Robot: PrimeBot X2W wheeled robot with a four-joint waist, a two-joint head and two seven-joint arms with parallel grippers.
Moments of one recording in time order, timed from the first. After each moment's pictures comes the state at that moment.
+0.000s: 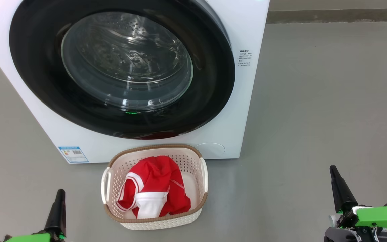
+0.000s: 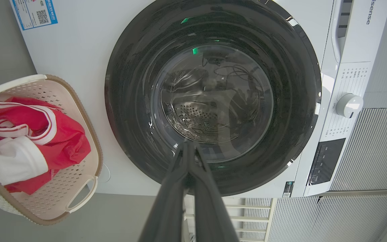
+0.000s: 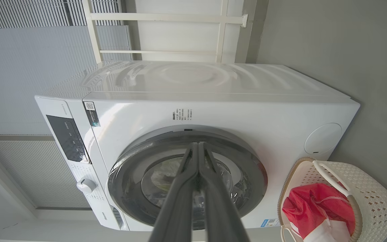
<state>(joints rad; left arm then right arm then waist) -0.07 0.04 0.08 0.27 -1.61 -0.13 0.11 -0.10 -0.05 -0.14 0.27 1.61 0.13 0.11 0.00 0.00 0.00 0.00</state>
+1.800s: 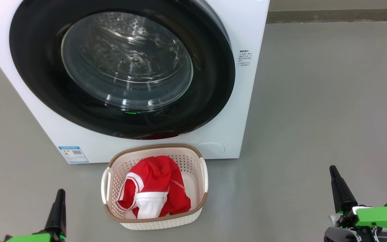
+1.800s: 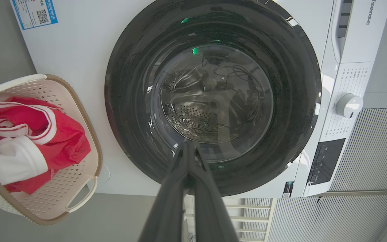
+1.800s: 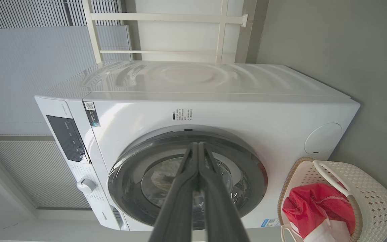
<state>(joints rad) -0.07 0.04 0.08 0.27 -1.61 -0.13 0.11 -0.10 -0.05 -0.14 0.27 1.61 0.13 0.11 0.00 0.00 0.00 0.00</state>
